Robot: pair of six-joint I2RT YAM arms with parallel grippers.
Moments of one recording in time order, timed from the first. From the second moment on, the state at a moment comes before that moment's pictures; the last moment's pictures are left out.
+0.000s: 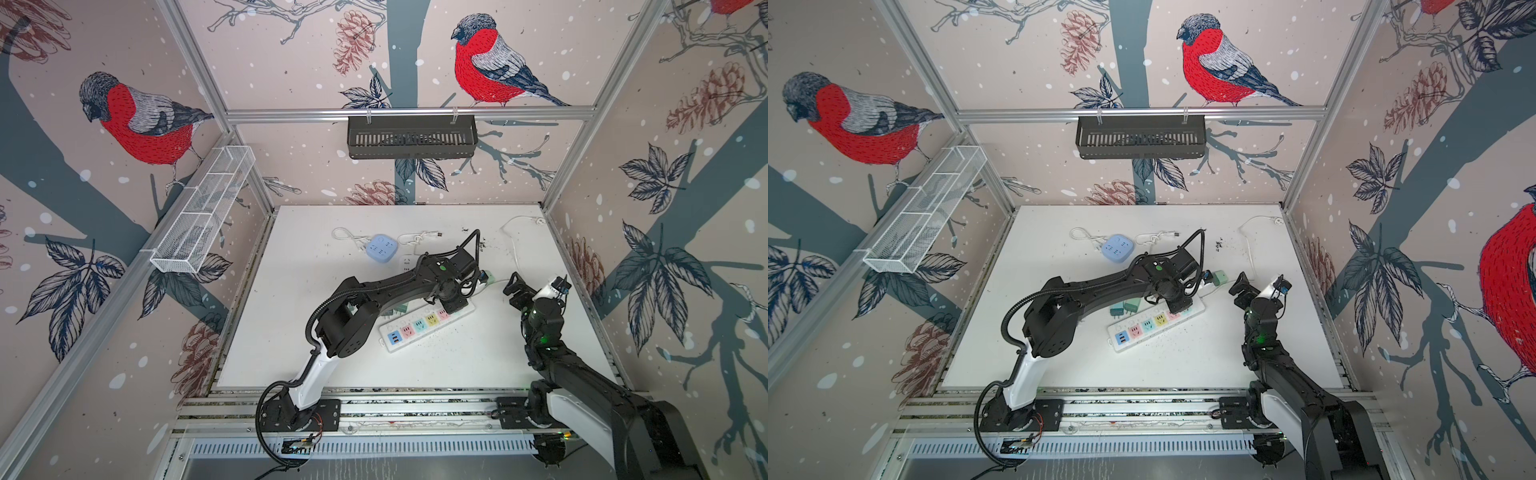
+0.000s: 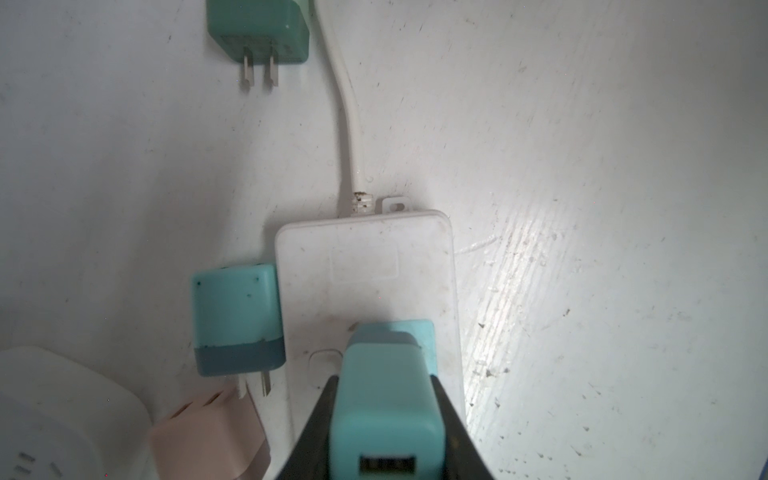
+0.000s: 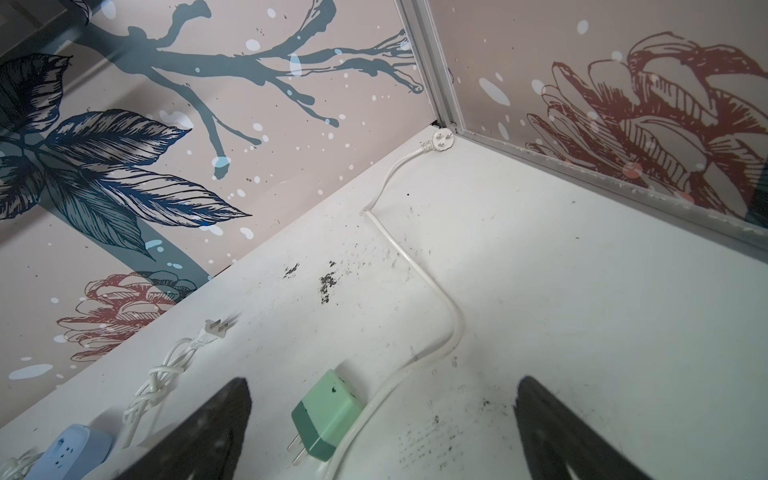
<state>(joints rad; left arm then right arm) -0.97 2.17 1.79 -0.76 0.10 0.24 0.13 0.96 0.11 0.64 0.32 0.55</state>
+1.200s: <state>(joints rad) -0.92 2.16 1.70 -0.67 0.20 0.24 0.14 0.96 0.11 0.64 0.32 0.55</state>
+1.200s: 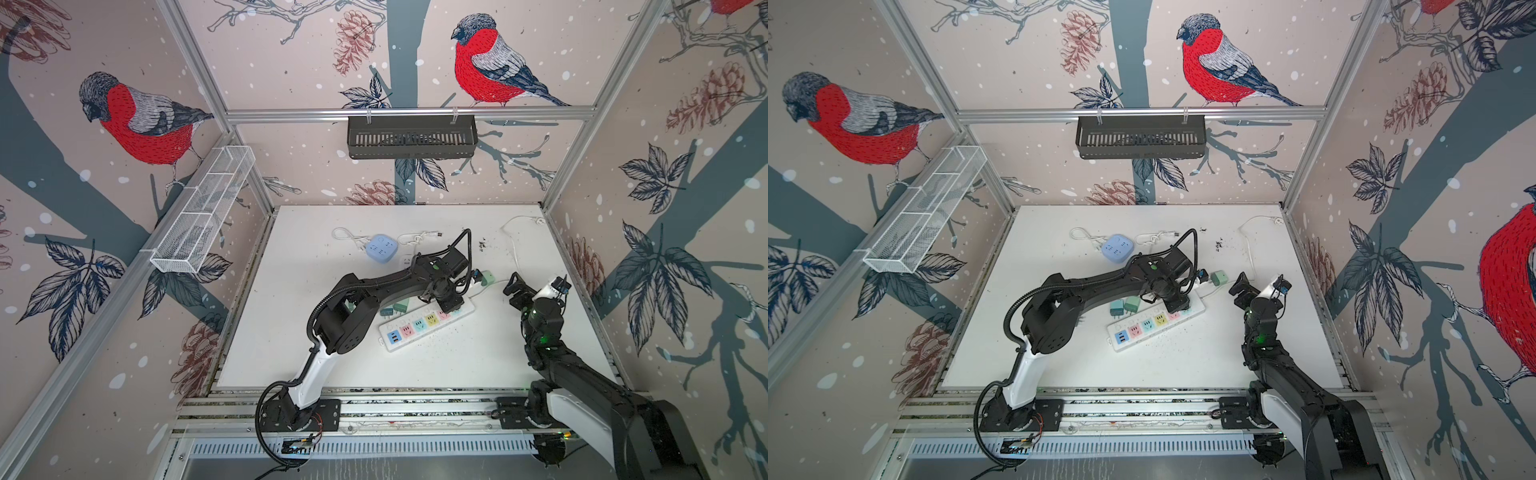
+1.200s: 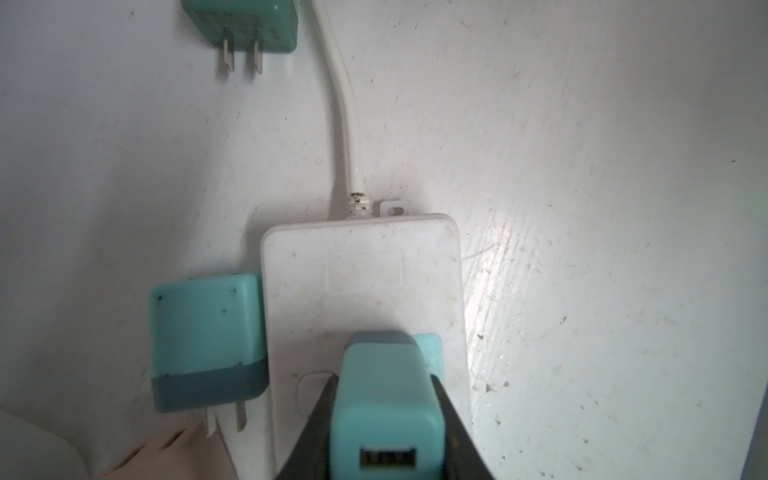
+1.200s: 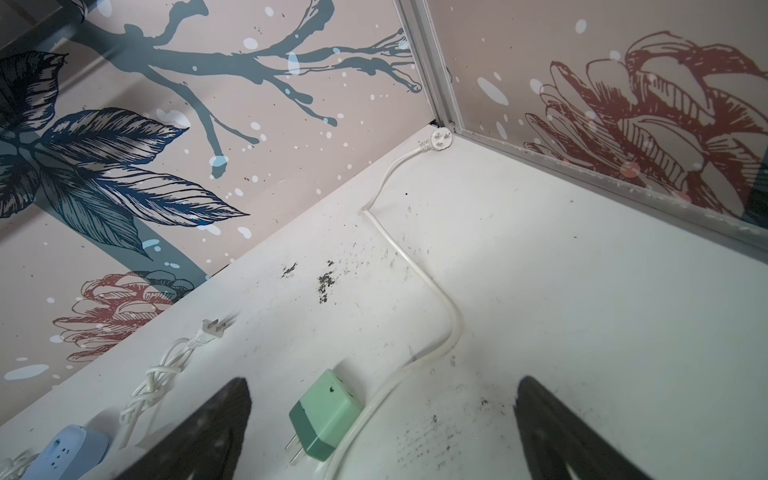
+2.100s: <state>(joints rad) -0.77 0.97 0.49 0.39 -0.08 0.20 0.16 1.16 0.26 0.59 0.34 0.53</state>
